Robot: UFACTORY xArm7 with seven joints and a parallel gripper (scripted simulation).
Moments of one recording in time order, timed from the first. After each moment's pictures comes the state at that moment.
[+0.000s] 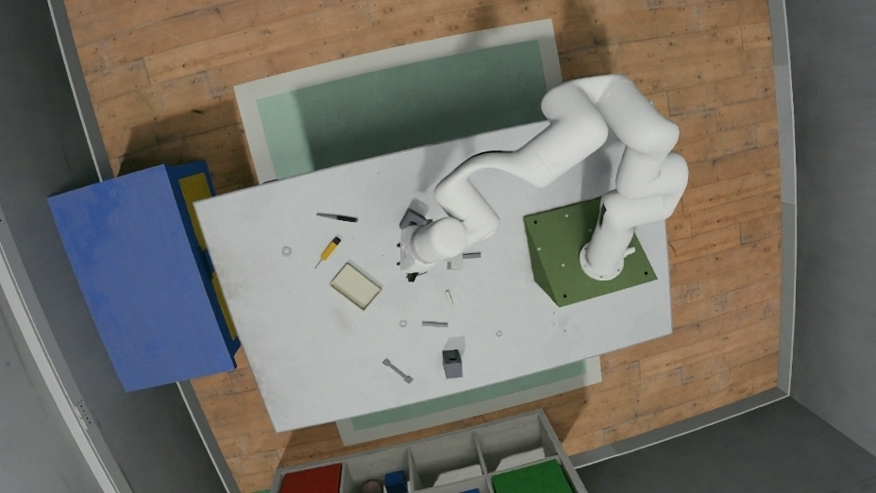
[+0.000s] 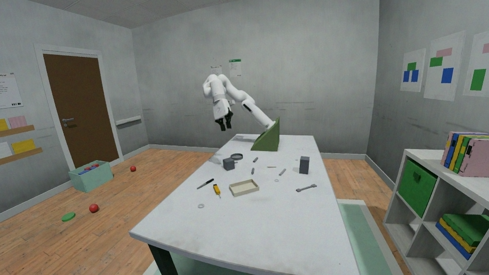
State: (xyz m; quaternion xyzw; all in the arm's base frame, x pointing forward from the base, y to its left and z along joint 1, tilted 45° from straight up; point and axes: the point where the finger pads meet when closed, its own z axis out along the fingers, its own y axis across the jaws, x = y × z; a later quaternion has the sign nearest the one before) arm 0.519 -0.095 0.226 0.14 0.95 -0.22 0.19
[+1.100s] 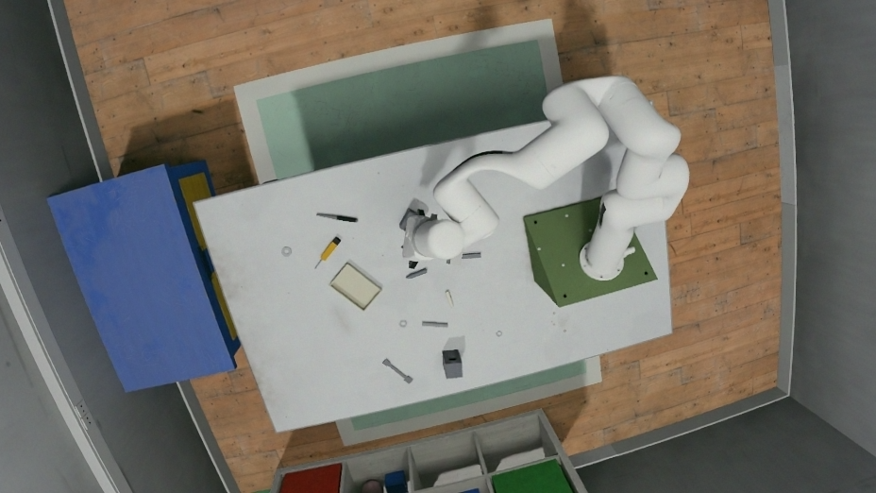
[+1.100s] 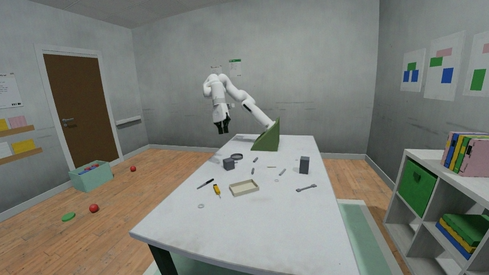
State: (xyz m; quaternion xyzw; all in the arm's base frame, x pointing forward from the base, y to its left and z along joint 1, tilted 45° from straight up) arm 0.494 -0.132 0.225 0.20 0.93 -0.28 0.16
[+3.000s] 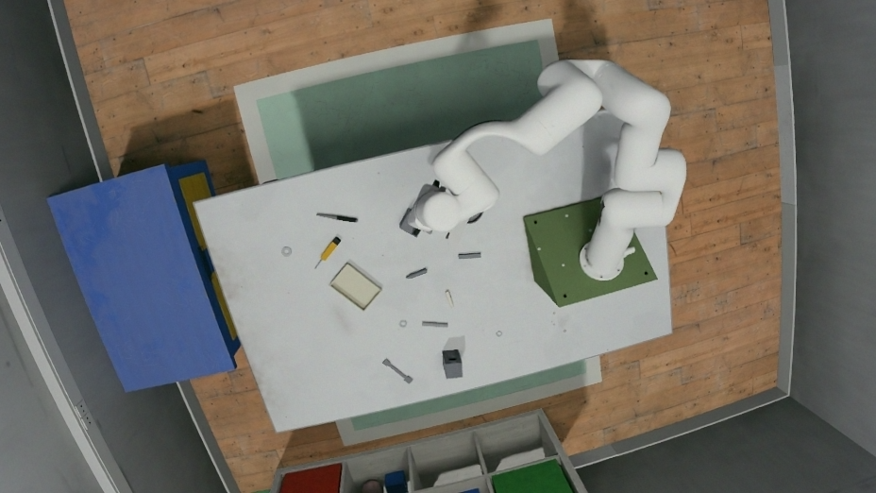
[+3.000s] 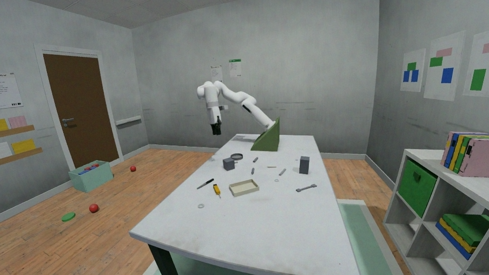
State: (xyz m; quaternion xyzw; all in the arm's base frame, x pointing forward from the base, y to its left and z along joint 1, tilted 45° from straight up) arm 0.442 -0.187 0.256 0.33 0.88 -0.31 0.13
